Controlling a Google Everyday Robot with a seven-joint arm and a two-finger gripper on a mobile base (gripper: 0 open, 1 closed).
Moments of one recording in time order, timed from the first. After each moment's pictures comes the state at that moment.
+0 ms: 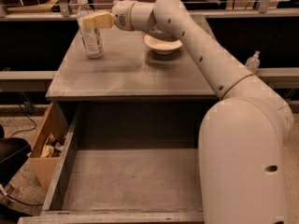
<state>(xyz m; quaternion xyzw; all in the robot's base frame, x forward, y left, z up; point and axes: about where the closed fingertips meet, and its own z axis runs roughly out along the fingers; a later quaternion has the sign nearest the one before) 0.817 0.157 0.975 -0.38 0.62 0.37 0.58</state>
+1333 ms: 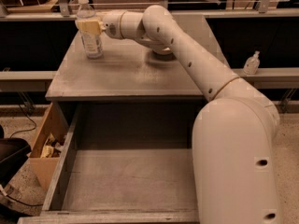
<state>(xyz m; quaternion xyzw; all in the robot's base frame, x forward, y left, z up) 0.815 0.195 0.949 -0.38 0.62 0.39 0.57</state>
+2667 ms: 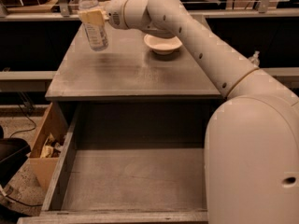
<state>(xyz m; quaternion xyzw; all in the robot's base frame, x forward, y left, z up) 0.796 0.177 0.984 -0.39 0.63 0.35 0.57</state>
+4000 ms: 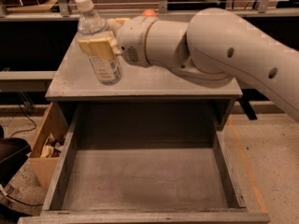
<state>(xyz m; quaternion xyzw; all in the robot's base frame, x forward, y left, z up) 0.558 0.111 1.021 -0.41 0.63 0.29 0.60</state>
